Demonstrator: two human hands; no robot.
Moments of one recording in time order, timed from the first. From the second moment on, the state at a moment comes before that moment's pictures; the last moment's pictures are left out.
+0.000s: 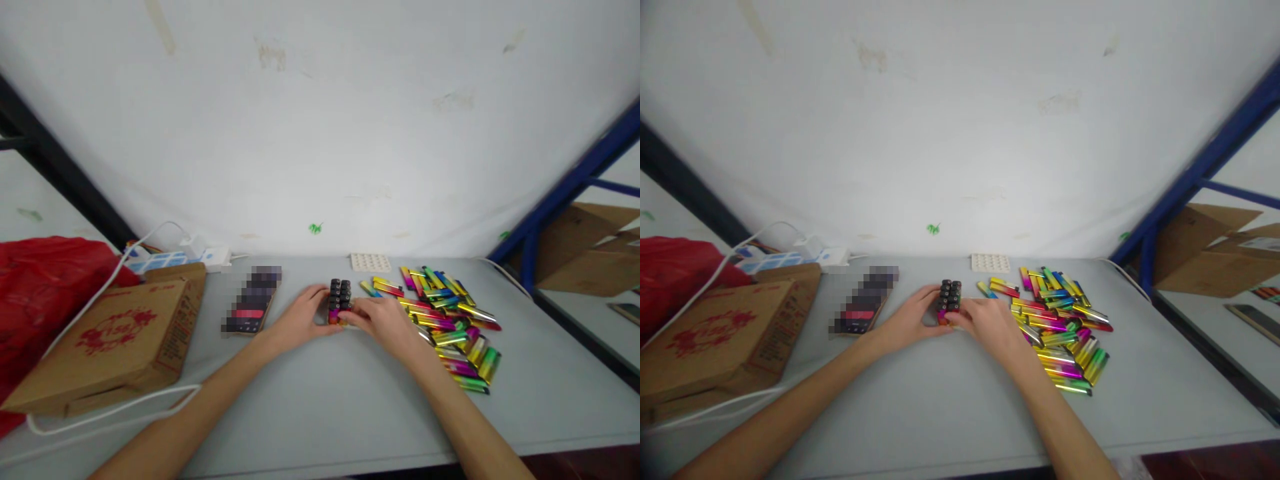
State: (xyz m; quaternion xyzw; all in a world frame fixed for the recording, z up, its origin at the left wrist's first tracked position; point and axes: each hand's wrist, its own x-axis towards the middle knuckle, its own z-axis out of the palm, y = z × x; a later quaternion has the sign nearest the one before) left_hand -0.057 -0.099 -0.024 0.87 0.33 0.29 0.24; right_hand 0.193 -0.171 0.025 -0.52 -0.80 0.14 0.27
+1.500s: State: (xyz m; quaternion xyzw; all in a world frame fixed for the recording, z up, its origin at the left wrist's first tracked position) left_hand -0.067 -0.093 -0.007 0.88 0.33 0.26 0.24; right_hand 0.278 -0.133 0.004 -0.66 -0.72 -0.03 0.22
